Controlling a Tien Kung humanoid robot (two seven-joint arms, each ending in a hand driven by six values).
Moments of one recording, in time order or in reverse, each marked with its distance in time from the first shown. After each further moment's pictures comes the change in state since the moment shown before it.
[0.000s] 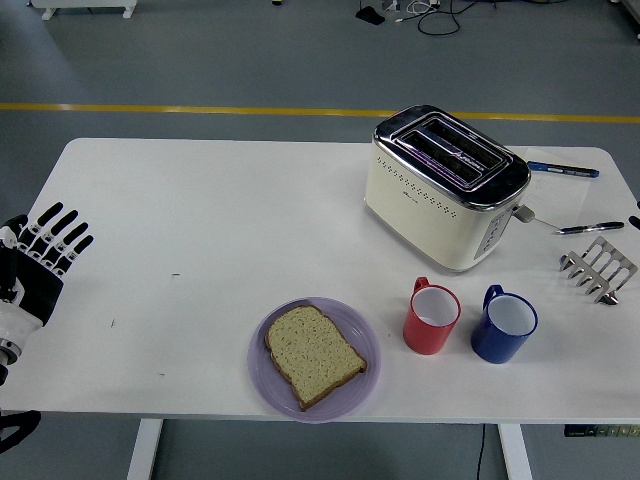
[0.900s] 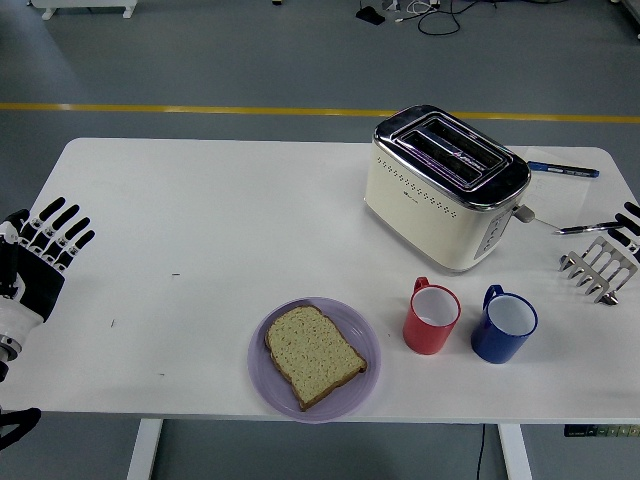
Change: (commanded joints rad) left arm -0.008 -0.013 -0.004 -0.009 -0.002 0.006 -0.010; right arm 0.006 0.017 -0.007 -0.034 -0.021 0.068 -0.021
